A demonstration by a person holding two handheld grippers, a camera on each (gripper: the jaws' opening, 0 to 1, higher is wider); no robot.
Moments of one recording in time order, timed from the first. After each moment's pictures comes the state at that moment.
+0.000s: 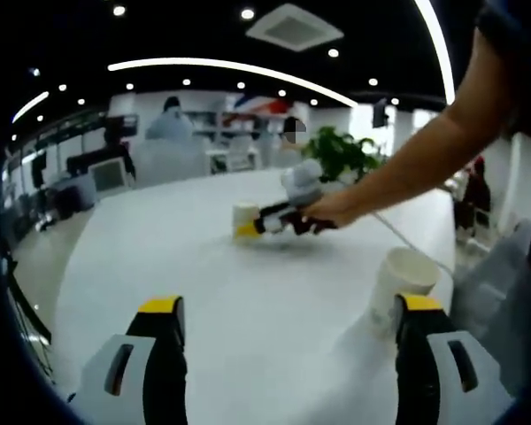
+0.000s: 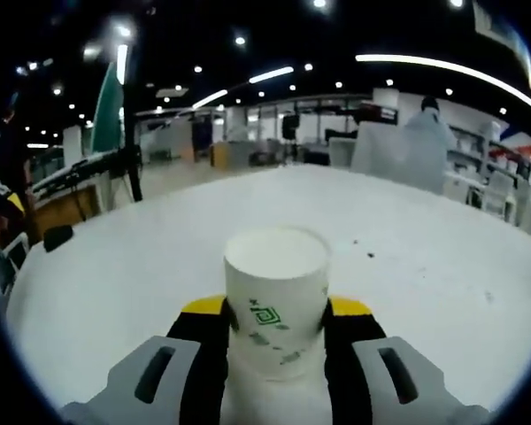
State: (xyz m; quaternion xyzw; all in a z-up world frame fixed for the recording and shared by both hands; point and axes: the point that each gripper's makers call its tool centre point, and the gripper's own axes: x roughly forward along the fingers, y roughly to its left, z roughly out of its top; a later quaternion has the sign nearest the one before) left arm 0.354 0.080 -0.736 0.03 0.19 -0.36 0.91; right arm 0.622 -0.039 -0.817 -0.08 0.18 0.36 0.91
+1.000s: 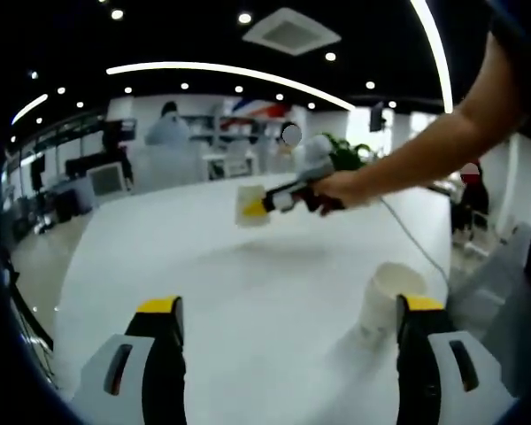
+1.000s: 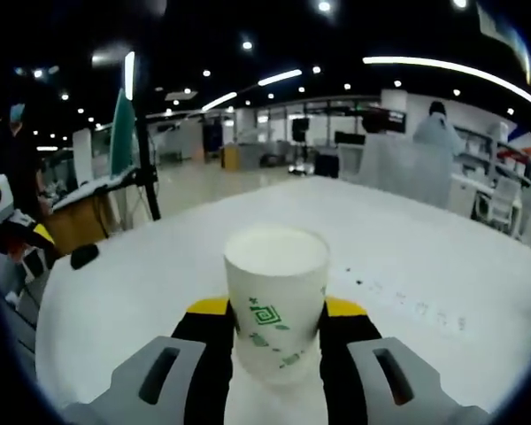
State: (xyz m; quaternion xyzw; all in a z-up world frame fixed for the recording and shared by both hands) left arm 0.349 0.070 -0.716 0.02 0.18 -0.36 0.92; right arm 0.599 -0.056 -0.742 -0.08 0.18 0.39 0.90
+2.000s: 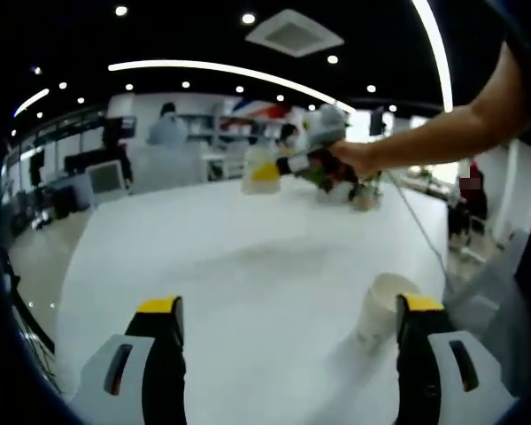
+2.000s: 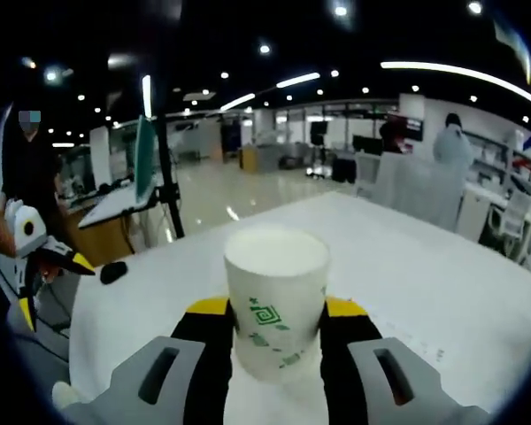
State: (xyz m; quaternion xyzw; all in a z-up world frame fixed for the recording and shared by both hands) left arm 0.355 0.074 -0.704 0.01 0.18 -0.37 0.91; right arm 0.582 -0.060 -0.664 -0.08 0.18 0.43 0.88
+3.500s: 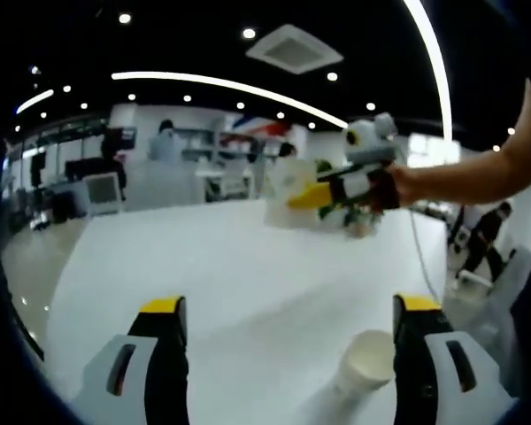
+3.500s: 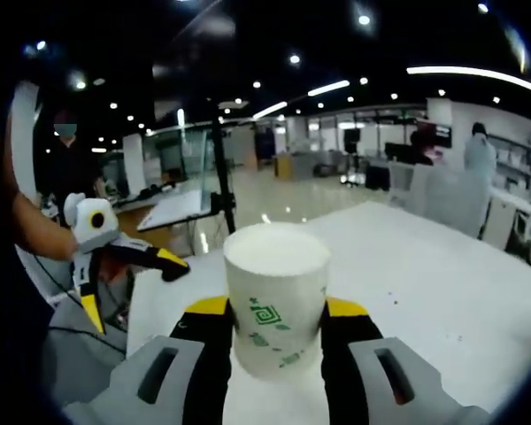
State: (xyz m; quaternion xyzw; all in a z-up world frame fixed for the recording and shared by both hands) left arm 0.366 0.017 -0.658 -0.02 0.14 -0.37 0.92; right arm 0.460 -0.067 -0.621 -0.06 0.17 0.51 0.84
